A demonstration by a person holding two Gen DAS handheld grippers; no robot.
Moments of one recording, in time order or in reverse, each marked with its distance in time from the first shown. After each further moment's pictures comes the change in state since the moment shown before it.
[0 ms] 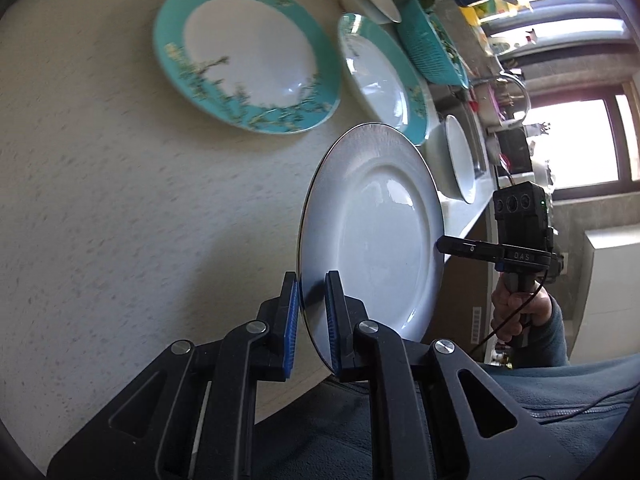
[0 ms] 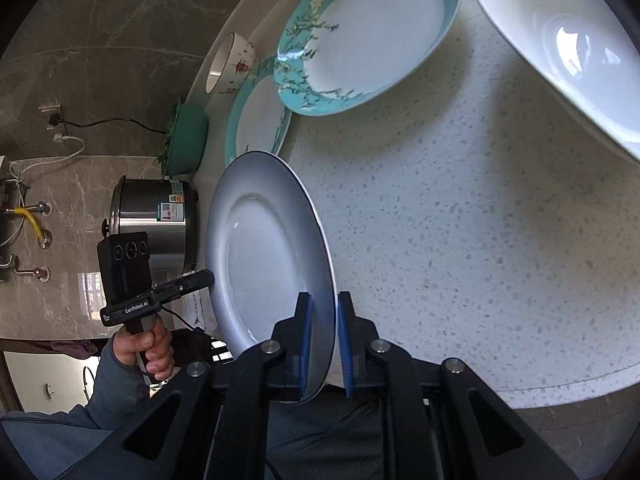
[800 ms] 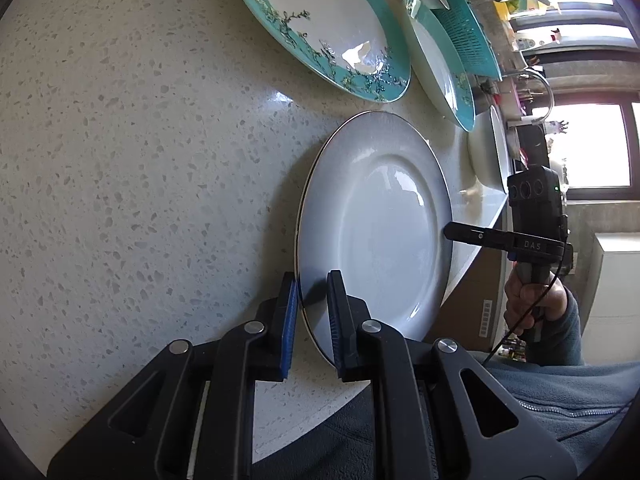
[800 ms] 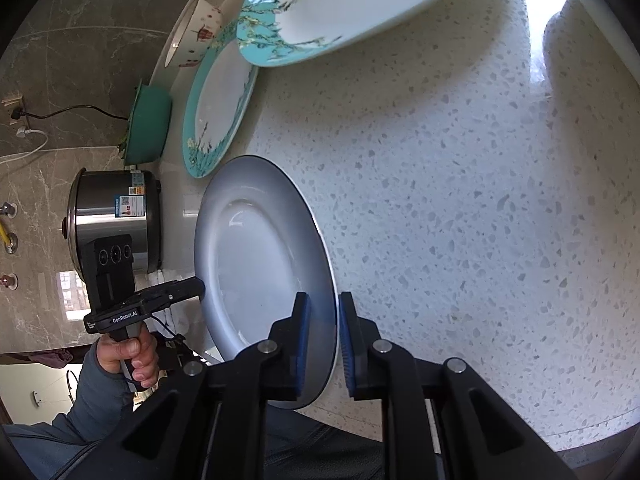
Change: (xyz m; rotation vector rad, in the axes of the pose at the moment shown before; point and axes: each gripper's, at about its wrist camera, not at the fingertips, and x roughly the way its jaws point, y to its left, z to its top) left arm 0.018 0.053 -0.007 -0.037 0.065 0.029; right arm 0.052 -0.001 0.003 0.020 0.048 -0.091
